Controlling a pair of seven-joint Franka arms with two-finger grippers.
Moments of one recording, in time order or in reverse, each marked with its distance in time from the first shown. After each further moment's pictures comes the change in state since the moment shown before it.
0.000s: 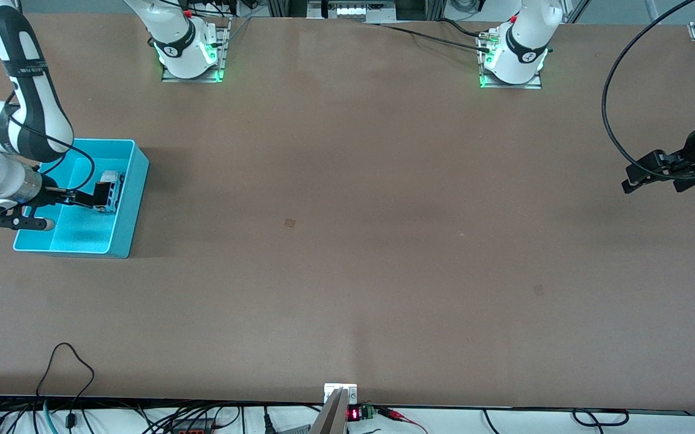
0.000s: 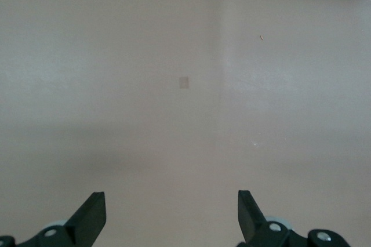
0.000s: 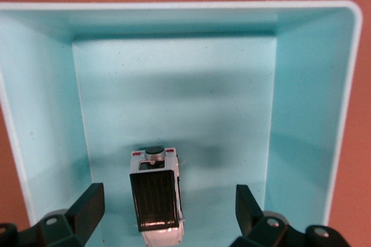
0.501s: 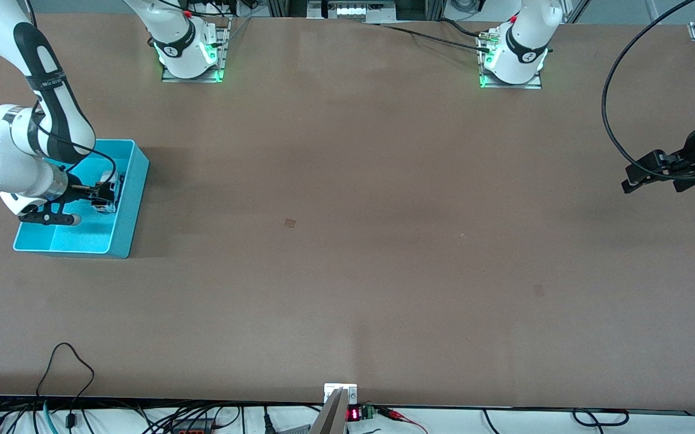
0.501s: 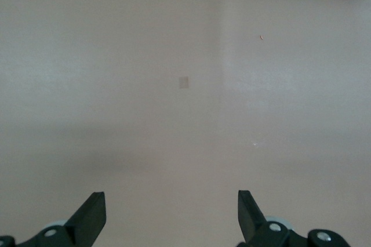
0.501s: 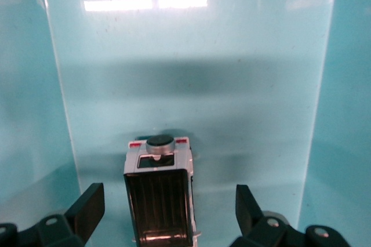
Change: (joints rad) left arm 0.000 0.000 0.000 0.000 0.000 0.000 0.000; right arm -0.005 0.054 -0.007 -0.102 0.000 0.127 0.000
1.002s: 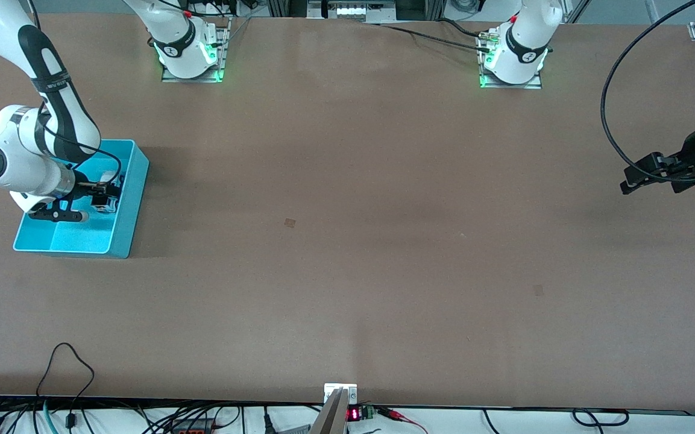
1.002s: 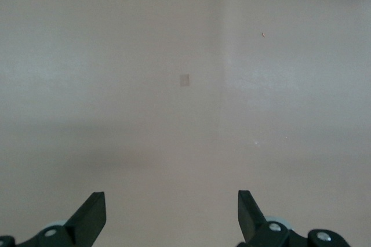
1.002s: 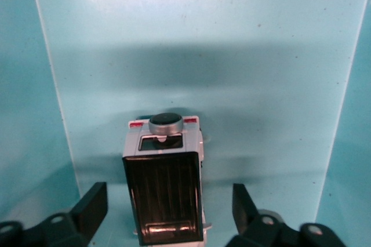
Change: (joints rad) left arm 0.002 0.004 -0.001 -0.003 0.000 0.000 0.000; right arm 0.000 0.019 -0.001 -0.043 0.000 -0.005 0.000
